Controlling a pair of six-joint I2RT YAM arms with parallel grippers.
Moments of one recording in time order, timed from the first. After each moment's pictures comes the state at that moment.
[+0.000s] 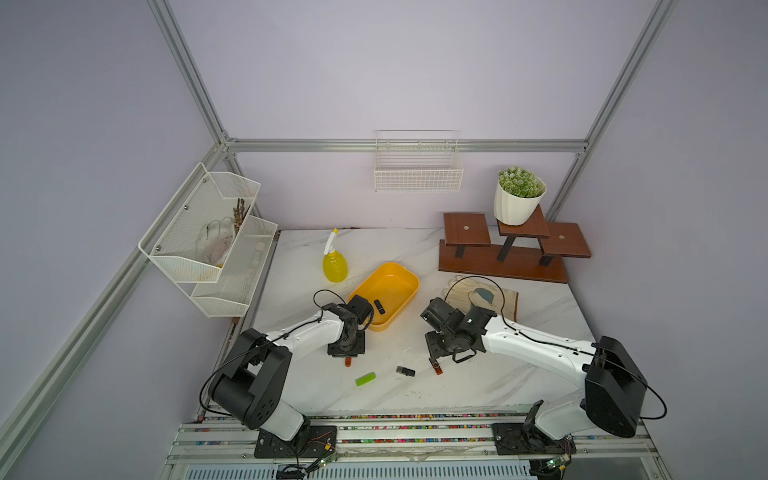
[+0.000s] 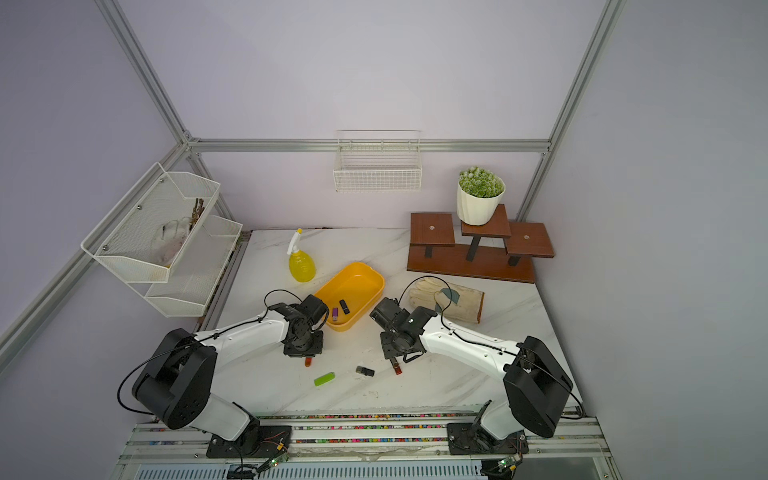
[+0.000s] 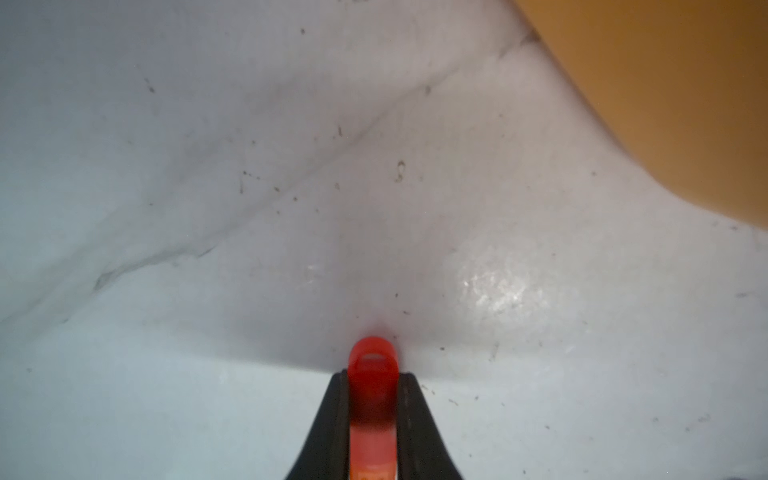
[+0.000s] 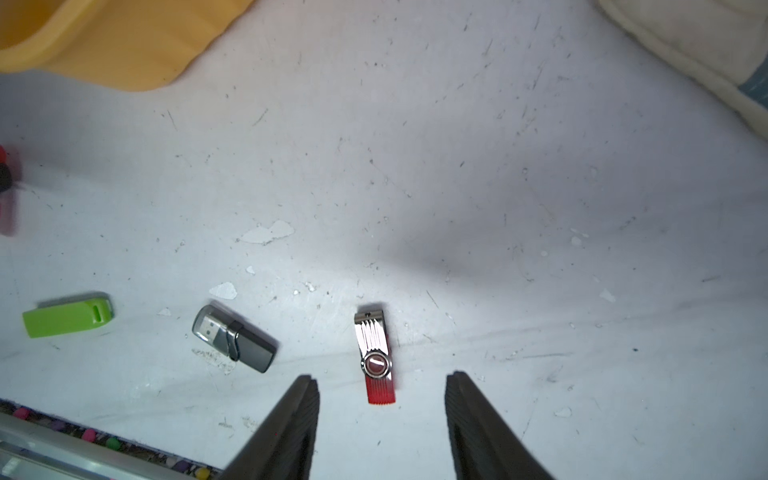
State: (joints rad) left arm -0.52 1.54 0.90 -0.83 -0.13 -0.57; right arm 0.86 1.47 1.01 -0.78 0.11 0.63
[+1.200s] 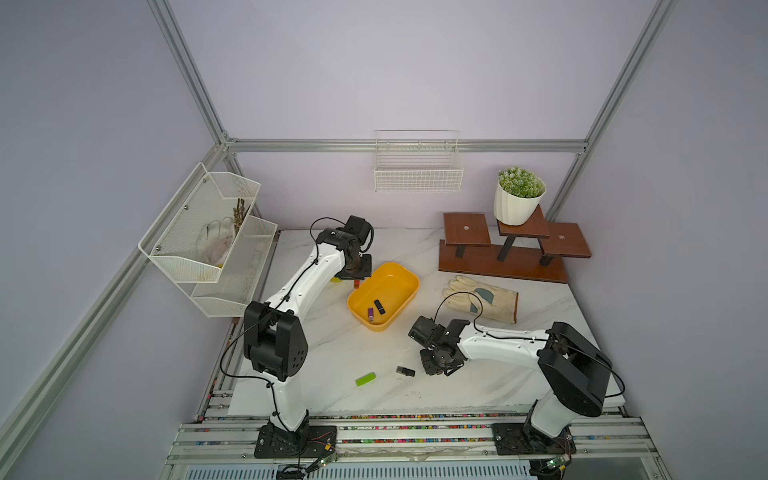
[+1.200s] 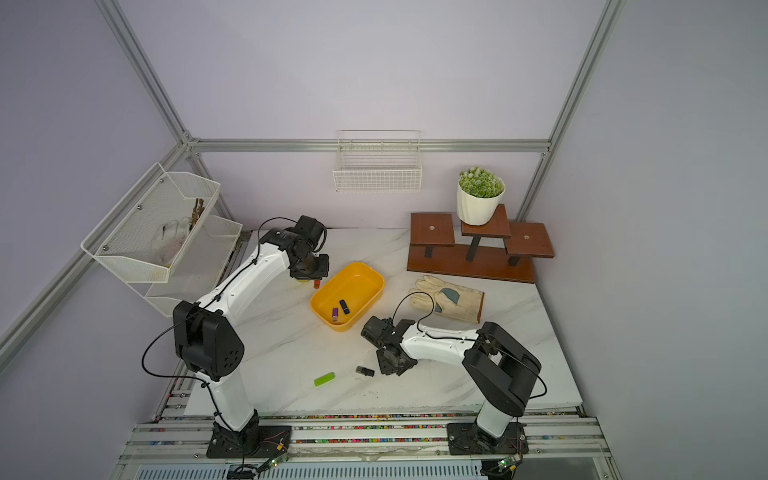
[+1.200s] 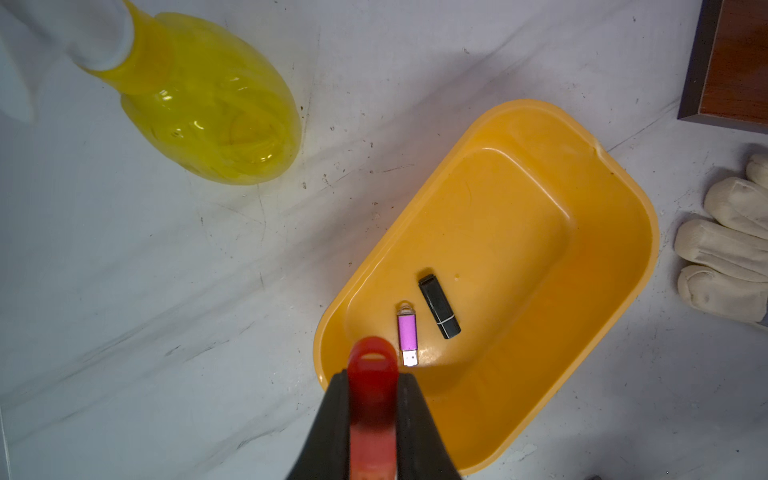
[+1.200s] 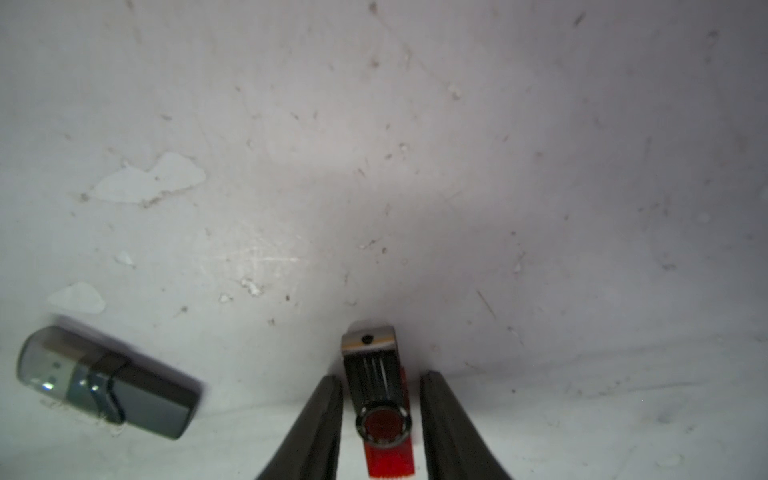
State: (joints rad) left arm -0.37 1.88 1.80 -1.10 -0.10 -0.36; right arm 0.92 1.68 0.97 -0.70 0.10 0.67
